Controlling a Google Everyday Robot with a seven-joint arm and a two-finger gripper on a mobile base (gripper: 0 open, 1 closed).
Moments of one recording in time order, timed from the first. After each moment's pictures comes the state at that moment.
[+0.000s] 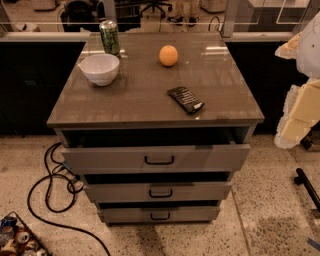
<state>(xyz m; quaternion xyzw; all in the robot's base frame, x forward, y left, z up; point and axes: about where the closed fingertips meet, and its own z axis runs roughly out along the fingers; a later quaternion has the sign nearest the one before) 0.439 -0.214 0.985 -0.60 0.78 -0.05 0.17</state>
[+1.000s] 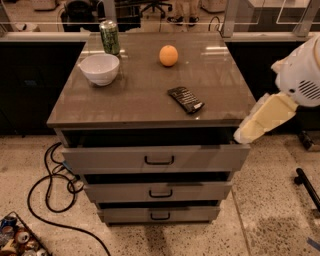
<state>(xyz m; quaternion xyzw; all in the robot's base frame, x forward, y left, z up) 0.471 -0.199 0.947 -0.47 0.84 0.01 0.28</state>
